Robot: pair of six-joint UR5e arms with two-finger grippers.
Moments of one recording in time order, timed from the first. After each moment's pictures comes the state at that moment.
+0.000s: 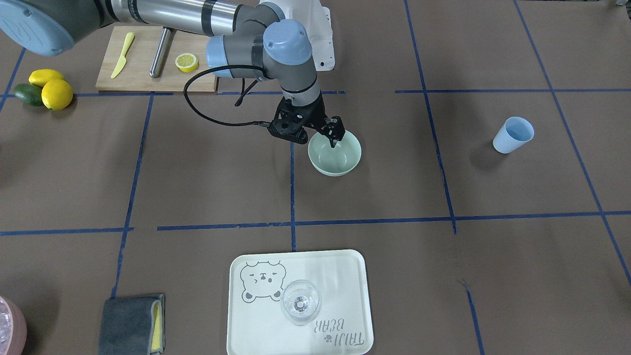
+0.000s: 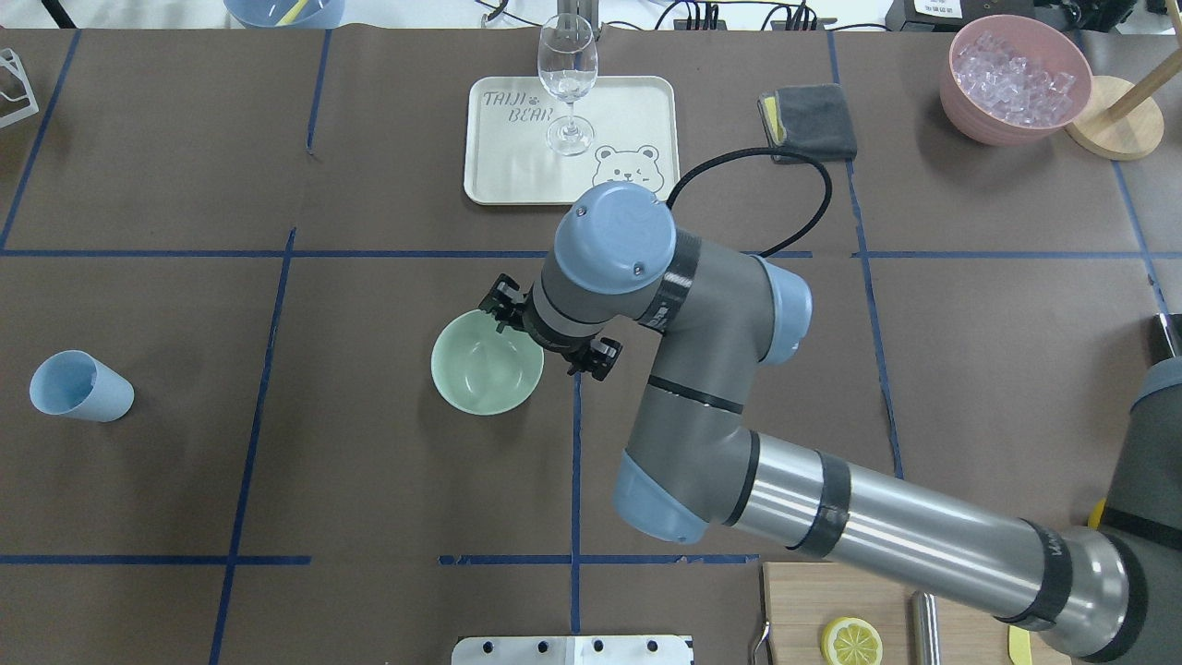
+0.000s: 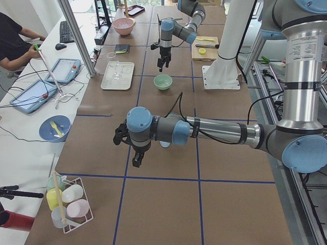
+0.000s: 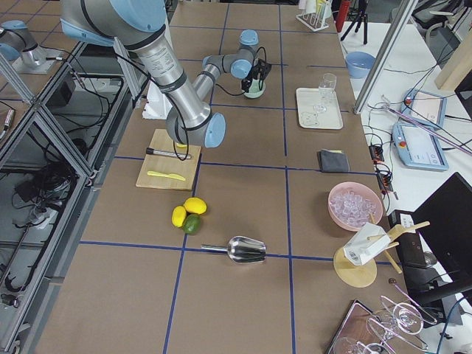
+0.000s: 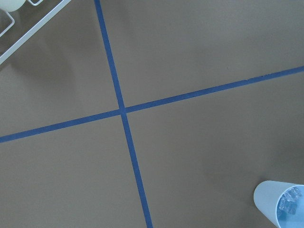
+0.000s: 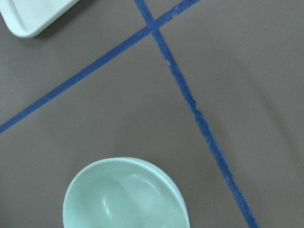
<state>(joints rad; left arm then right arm) -1.53 -1.52 -1.74 -1.64 -2.44 0.08 0.51 -0.80 1.61 -1.37 1.93 1.80</state>
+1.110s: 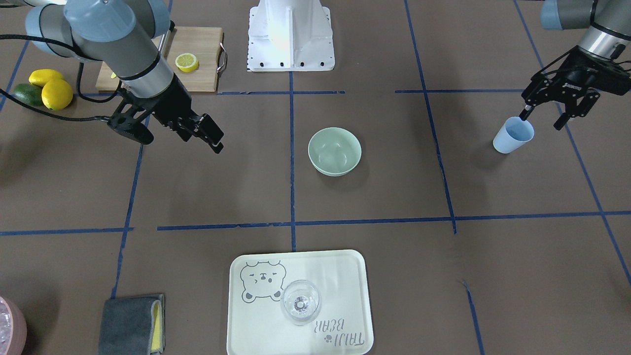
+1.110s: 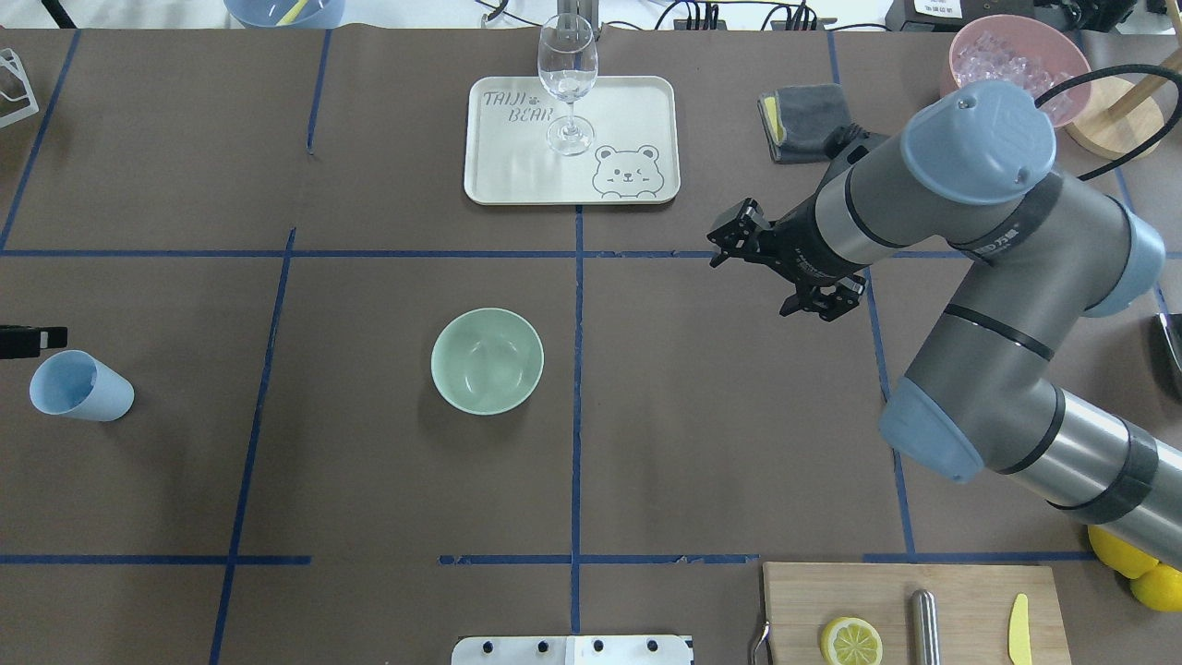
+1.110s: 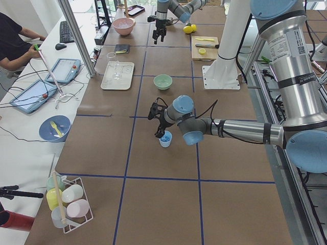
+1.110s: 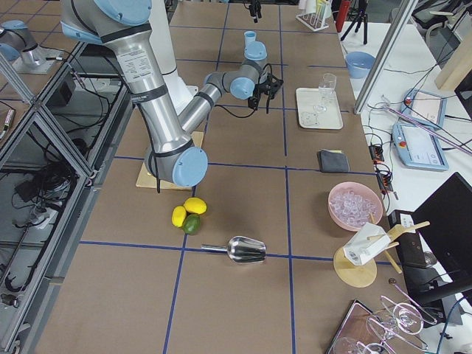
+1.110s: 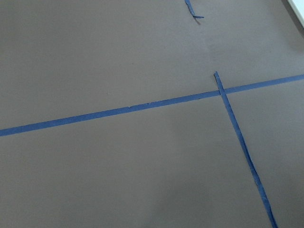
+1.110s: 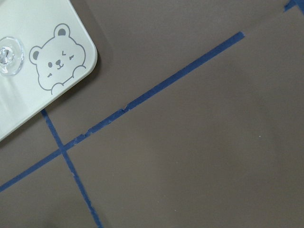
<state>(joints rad) -0.88 -1.22 -1.91 -2.63 -1.88 -0.95 0.74 -1.17 1.90 -1.36 2.06 1.68</state>
